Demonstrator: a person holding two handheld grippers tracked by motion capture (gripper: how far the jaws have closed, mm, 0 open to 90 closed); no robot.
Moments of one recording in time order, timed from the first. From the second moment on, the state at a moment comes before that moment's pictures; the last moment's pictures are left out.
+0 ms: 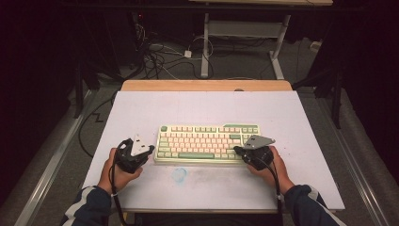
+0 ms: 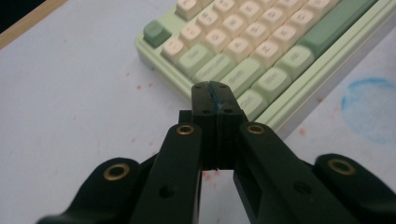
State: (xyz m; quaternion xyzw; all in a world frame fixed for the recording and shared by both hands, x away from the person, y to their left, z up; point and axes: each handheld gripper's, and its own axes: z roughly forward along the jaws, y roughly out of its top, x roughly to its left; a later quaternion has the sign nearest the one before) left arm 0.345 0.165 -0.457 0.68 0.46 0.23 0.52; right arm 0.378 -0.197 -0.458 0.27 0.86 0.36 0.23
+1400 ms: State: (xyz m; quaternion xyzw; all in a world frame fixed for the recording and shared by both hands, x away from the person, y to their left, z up) left arm 0.410 0.062 -0.462 0.75 0.42 0.19 0.48; right arm 0.377 -0.196 -0.459 0.27 0.86 0.36 0.23
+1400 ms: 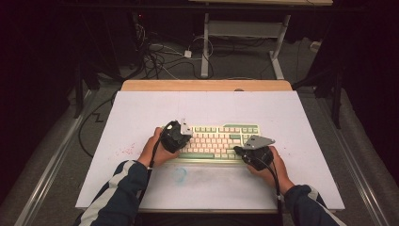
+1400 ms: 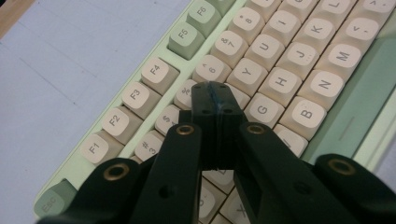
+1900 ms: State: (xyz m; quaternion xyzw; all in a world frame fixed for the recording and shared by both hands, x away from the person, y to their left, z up) left arm 0.404 0.070 -0.446 0.72 0.40 0.21 0.52; right arm 0.371 -0.202 -0.444 0.27 0.85 0.38 0.25
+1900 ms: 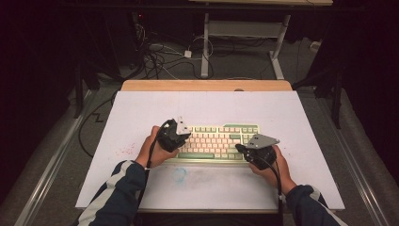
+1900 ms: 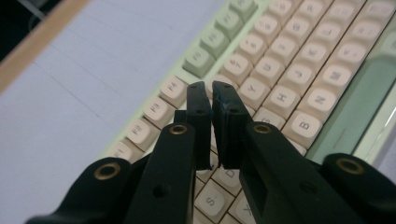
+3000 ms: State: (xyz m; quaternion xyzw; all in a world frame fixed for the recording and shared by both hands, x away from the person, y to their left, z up) left arm 0.328 0.170 -0.471 0.66 0.43 0.25 0.56; right arm 0.391 -0.184 -0.424 0.26 0.85 0.39 0.24
